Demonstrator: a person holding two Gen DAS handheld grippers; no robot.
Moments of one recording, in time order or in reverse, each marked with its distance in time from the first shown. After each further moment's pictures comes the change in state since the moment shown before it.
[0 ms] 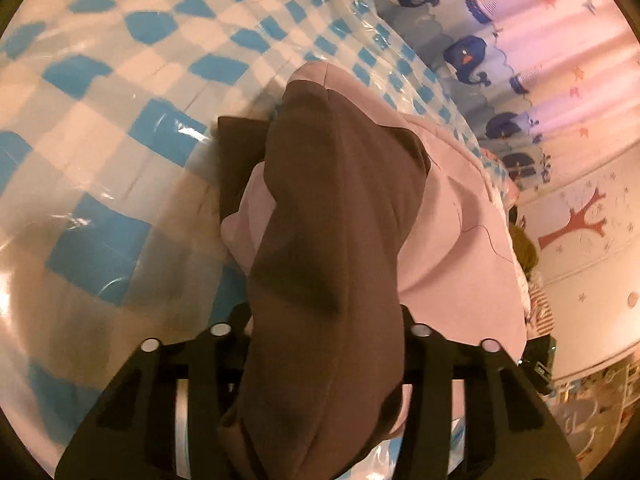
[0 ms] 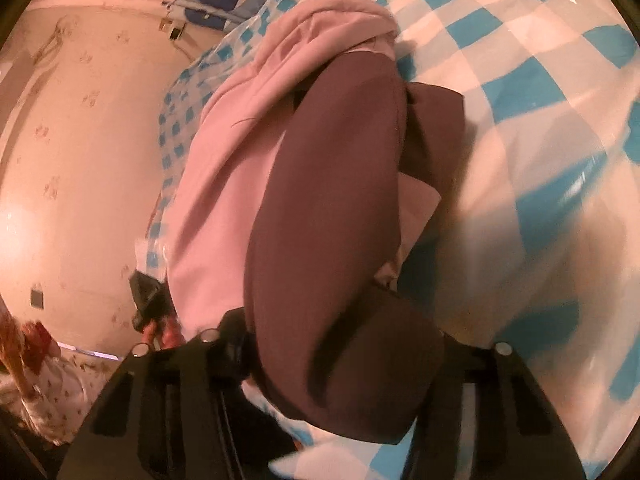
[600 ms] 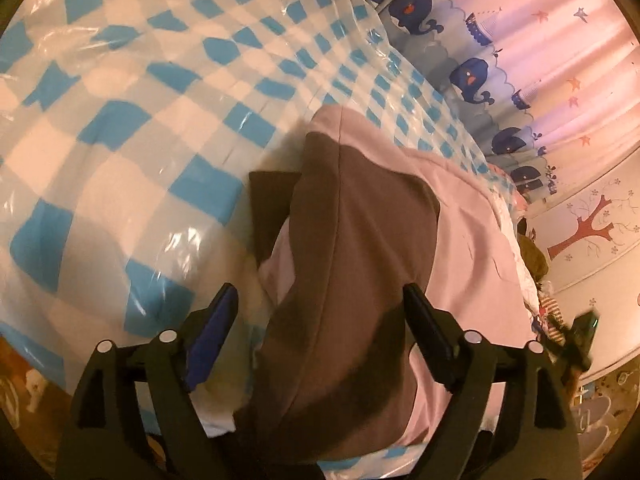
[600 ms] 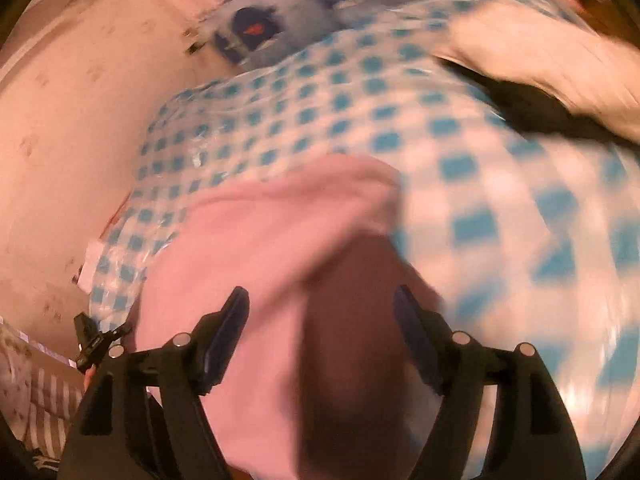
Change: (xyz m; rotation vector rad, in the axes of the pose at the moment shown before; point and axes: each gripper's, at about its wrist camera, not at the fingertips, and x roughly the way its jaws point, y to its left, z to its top) left arm -0.075 0.028 -0.057 -0.013 -0.108 0.061; right arm -0.056 0.090 0.018 -0.255 -0.212 -0.263
